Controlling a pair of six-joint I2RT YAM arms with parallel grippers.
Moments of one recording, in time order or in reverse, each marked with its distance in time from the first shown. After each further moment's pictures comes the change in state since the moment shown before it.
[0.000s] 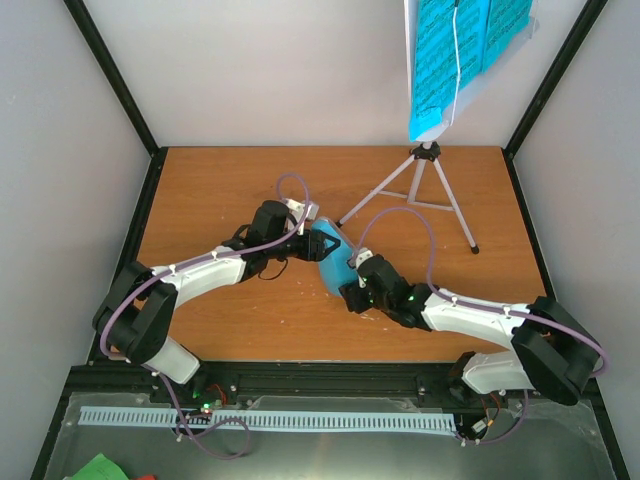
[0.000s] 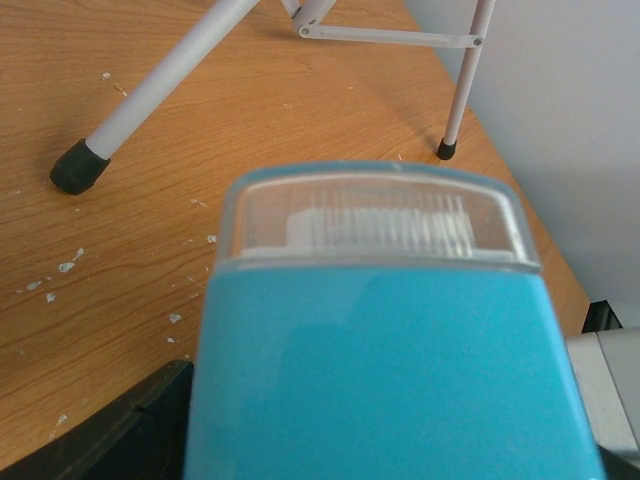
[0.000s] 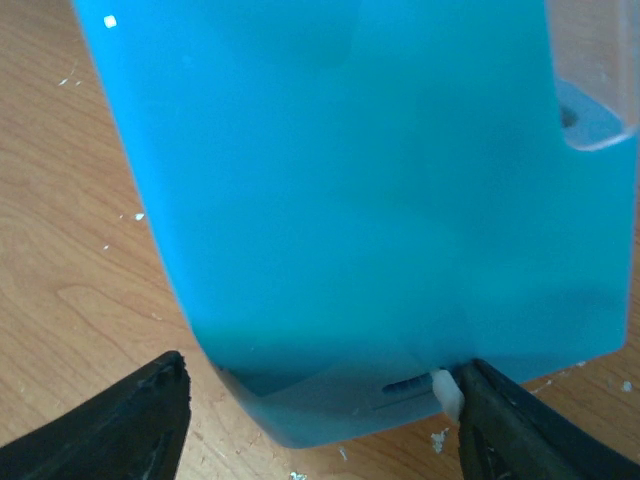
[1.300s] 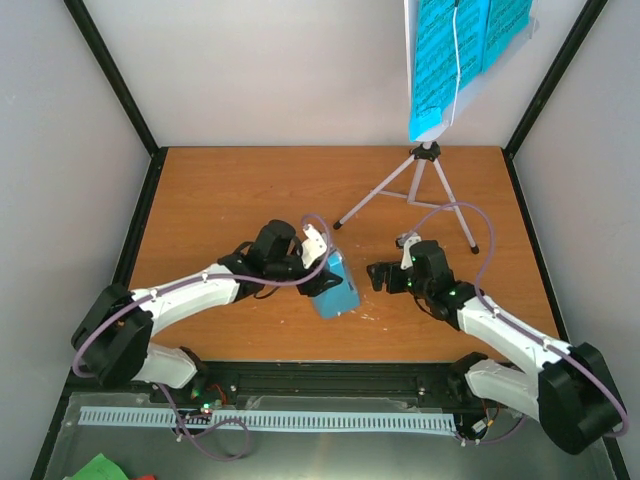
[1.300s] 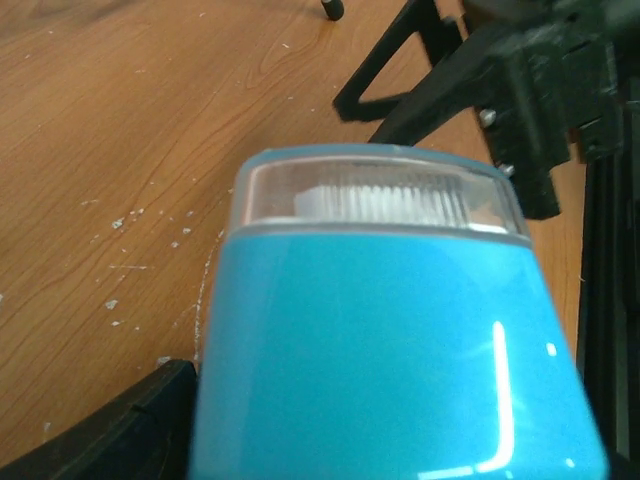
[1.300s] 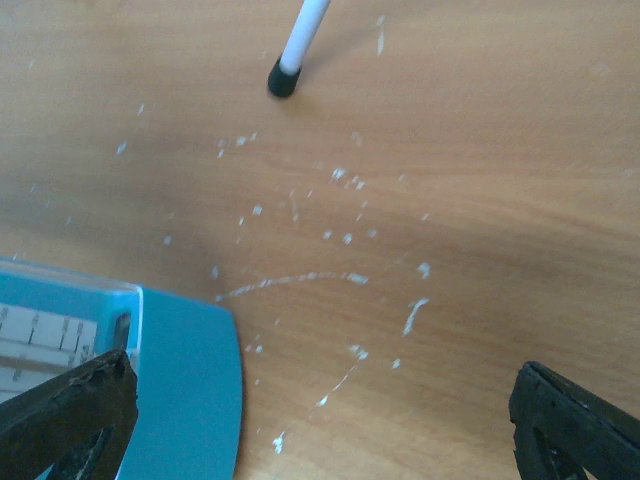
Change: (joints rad) left arm -0.138 -0.154 -0.075 -0.157 0.003 0.543; right arm -0.369 -0.272 -0.089 -0.055 -0.162 0.060
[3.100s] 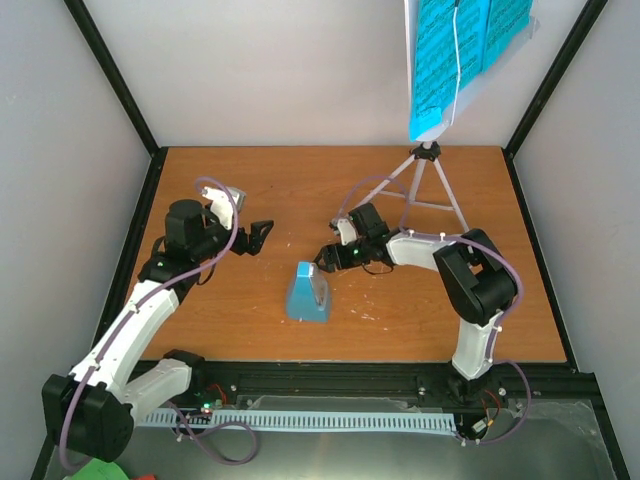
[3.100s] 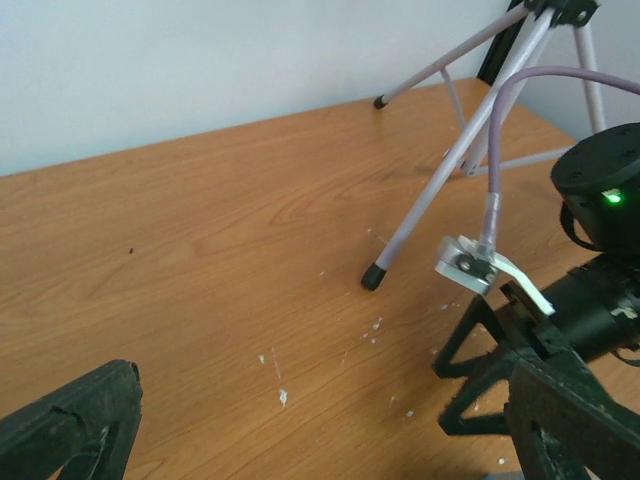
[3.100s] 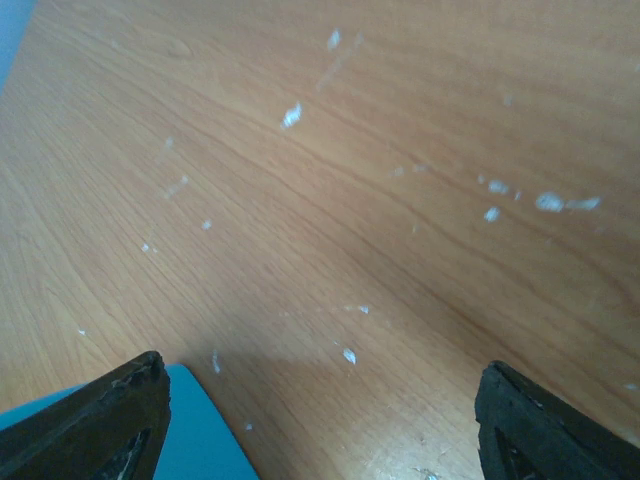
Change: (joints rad) left arm 0.497 -0.408 0.000 -0.160 -0.085 -0.086; right arm 0.069 0.844 0.579 0.006 -0.476 -0.084
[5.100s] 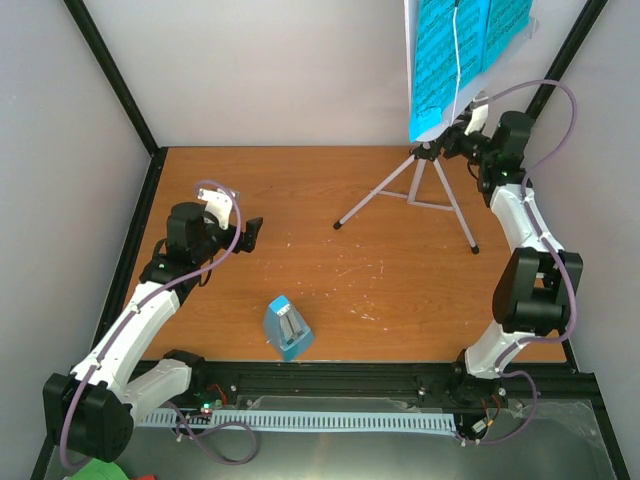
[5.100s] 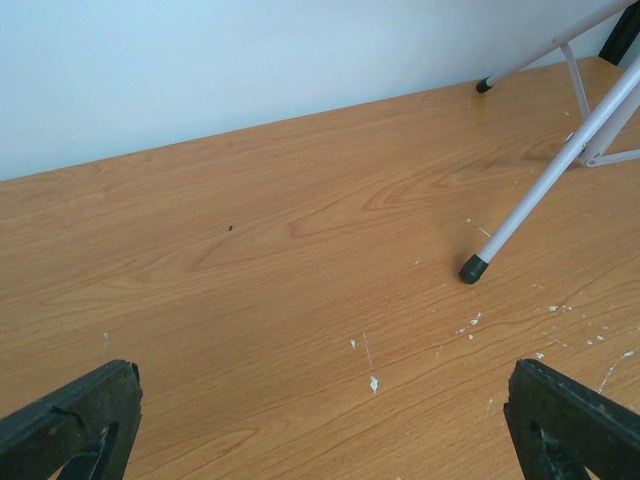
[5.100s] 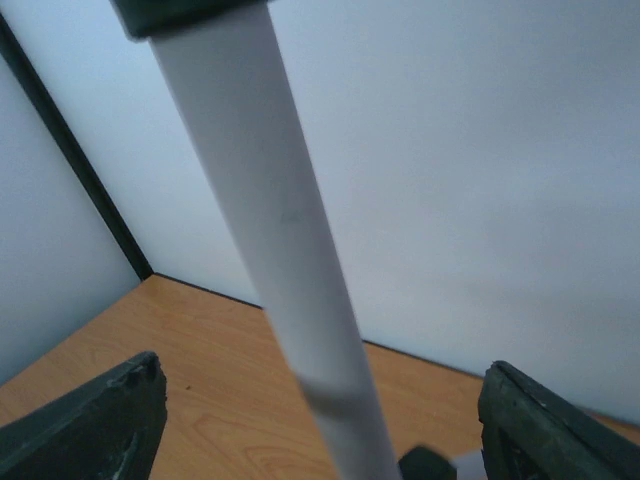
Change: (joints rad) left arm 0.000 0.004 -0.035 0.007 -0.204 0.042; right arm -0.667 -0.196 0.336 0.286 -0.229 -0.133
